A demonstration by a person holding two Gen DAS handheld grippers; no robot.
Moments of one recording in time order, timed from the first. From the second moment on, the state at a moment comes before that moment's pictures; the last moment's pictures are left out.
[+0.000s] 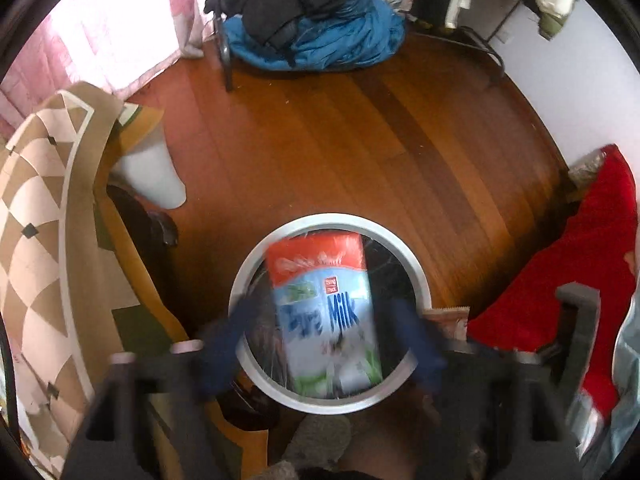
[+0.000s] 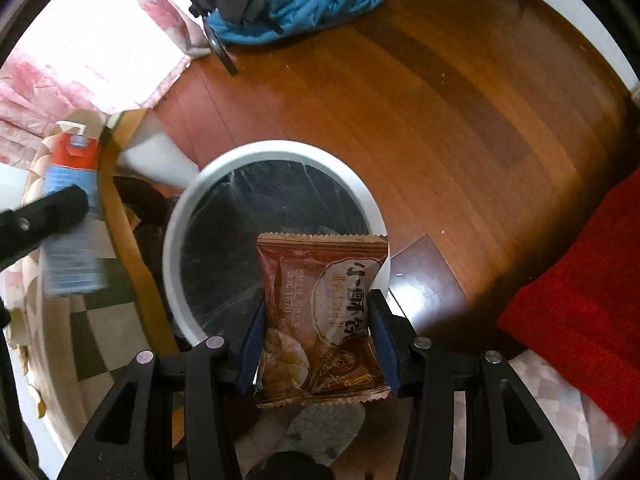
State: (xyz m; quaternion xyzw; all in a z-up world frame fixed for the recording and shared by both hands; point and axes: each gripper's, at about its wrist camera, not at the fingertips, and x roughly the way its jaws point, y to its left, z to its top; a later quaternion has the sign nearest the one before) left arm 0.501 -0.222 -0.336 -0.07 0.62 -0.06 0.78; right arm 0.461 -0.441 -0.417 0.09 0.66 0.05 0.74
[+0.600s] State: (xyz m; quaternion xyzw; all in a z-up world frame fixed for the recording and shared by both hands) left arm 0.460 -0.184 -0.355 -0.01 0.63 0.07 0.77; right arm 0.481 -0.418 -0.437 0.03 0.69 0.00 0.73
